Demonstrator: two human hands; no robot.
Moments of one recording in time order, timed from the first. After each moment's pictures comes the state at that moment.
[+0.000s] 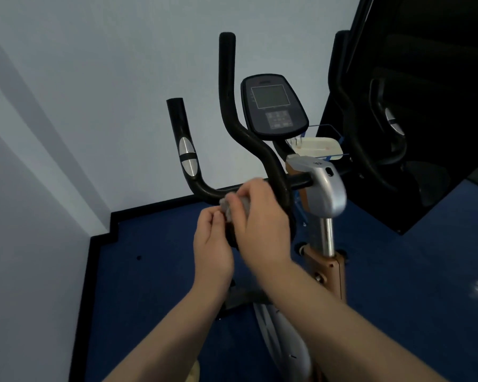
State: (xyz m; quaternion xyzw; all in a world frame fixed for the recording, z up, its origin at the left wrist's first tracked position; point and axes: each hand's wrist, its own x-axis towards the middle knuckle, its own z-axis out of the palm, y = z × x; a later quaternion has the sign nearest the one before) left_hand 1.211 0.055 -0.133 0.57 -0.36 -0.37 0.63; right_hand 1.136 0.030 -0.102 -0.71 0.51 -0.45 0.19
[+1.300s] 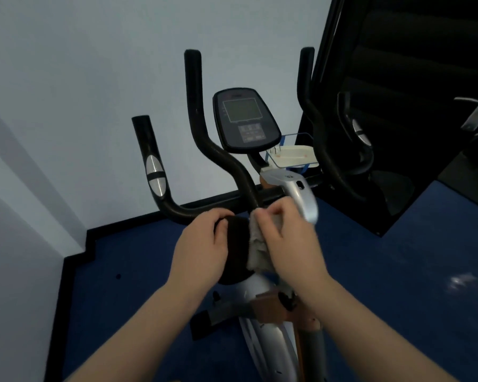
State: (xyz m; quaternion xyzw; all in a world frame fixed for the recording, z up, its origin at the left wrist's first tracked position) left_hand 1.208 0.025 -0.112 0.65 -0.62 -0.21 0.40; right_hand 1.054 0.007 -0.105 -0.66 0.57 -0.42 0.25
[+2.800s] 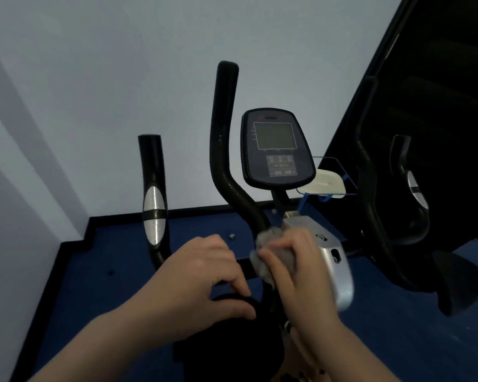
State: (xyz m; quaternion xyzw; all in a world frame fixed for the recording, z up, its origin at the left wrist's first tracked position) left_hand 1.251 -0.032 -0.090 0.47 -0.82 -0.18 0.28; right_hand 1.059 -0.081 -0.114 -0.77 0.41 -0.44 0.21
